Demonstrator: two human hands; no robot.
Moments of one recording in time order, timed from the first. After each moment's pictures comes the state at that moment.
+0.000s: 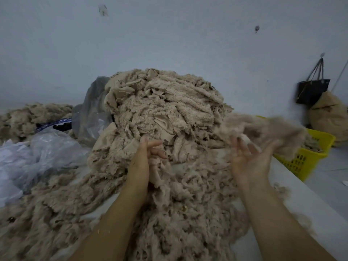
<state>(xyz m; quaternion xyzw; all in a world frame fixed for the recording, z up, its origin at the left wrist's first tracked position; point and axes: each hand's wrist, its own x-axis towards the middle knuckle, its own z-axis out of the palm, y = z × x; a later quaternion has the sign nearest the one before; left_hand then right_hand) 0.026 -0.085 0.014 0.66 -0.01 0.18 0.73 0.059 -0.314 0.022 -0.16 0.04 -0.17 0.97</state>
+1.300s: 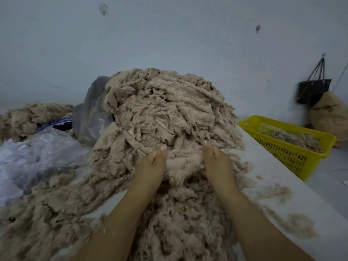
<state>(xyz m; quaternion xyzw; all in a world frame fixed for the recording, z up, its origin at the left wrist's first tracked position) 0.025 -0.094 0.009 0.78 0.03 0.15 0.61 0.048 -0.264 0.000 -0.81 0.00 -0.20 0.55</state>
